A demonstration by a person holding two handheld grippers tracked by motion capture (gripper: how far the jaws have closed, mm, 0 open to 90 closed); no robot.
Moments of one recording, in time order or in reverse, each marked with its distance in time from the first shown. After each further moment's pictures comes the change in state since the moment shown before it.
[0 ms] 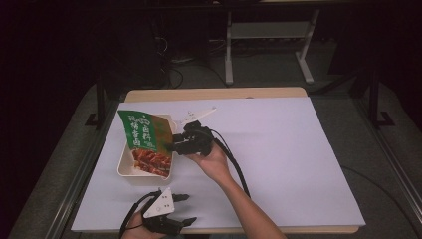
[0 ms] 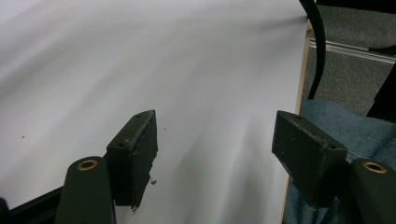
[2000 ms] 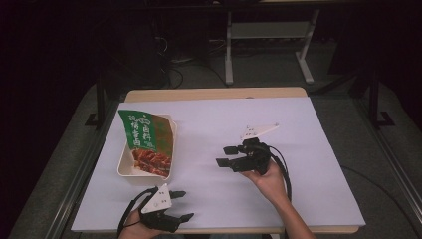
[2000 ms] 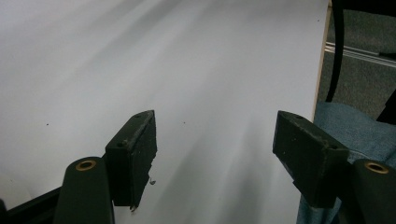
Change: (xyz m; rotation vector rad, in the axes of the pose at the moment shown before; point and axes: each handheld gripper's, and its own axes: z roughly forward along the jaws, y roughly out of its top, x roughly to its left) left arm 0.009 -0.001 -0.004 0.002 0.032 -0.021; right arm -0.012 -0.080 -0.123 0.025 -0.096 0.086
